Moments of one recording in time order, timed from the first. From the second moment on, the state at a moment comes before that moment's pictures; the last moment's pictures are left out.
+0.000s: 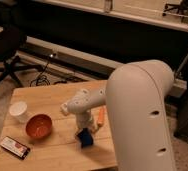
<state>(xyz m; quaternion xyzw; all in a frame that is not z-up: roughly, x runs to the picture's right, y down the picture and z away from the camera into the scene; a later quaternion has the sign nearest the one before) -0.028 0.242 0.828 -0.28 0.28 0.55 0.74</state>
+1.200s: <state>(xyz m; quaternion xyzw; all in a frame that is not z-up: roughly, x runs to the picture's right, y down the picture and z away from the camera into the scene) 0.000 0.297 0.799 -0.29 0.29 0.58 0.70</state>
